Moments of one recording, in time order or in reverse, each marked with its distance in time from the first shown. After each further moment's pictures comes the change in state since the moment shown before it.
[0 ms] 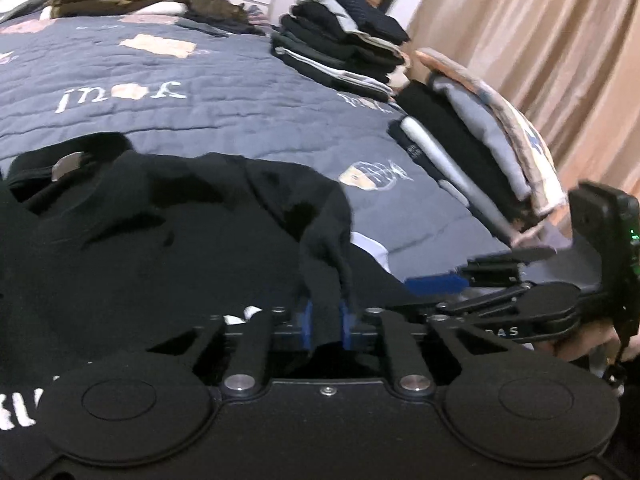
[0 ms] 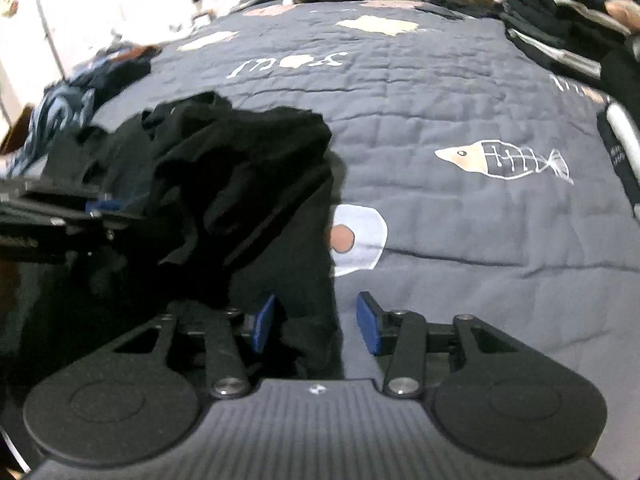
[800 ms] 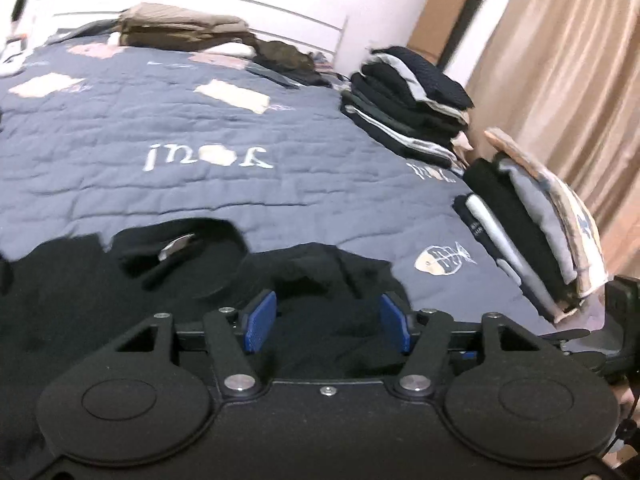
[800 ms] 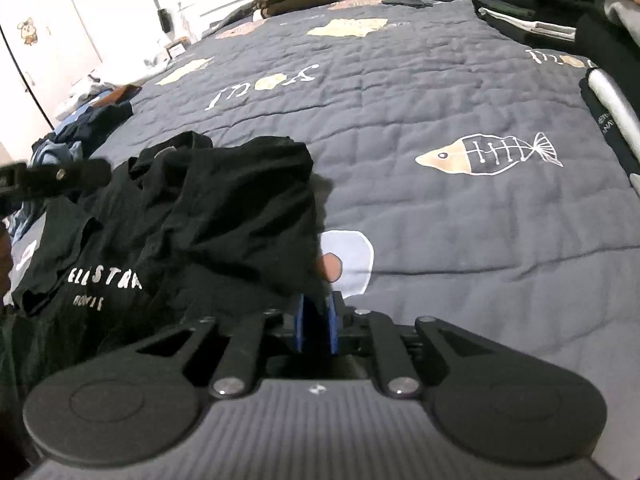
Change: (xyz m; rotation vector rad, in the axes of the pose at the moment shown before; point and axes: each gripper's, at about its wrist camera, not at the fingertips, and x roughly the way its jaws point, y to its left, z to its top) left arm -0.037 0.026 0.053 -0.028 -0.104 0.144; right arm -0.004 -0.016 0.015 0.127 -0.017 0.031
